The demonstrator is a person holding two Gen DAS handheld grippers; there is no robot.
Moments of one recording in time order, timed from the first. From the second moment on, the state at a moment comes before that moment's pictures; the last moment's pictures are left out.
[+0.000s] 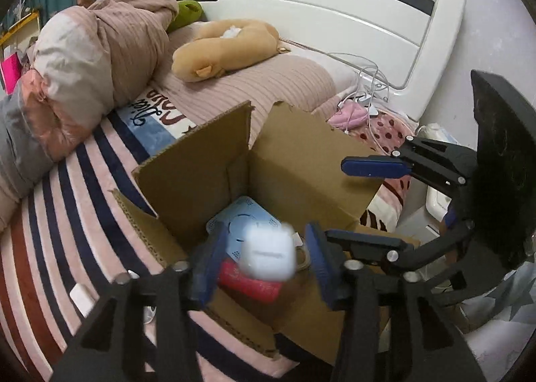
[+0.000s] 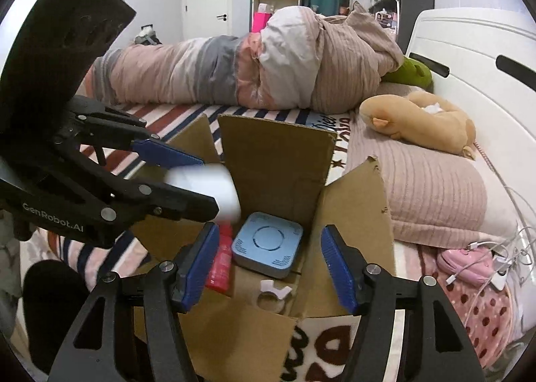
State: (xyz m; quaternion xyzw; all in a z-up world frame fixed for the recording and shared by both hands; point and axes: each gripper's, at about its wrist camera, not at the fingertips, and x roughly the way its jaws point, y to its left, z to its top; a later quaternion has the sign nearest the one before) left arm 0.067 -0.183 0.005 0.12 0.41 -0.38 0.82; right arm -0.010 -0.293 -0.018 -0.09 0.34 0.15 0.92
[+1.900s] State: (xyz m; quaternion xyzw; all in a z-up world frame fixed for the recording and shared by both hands) left arm 0.114 0.011 -0.171 -0.03 0.45 -0.15 0.88; right arm 0.073 -0.082 -0.168 -0.18 0.41 0.16 0.88
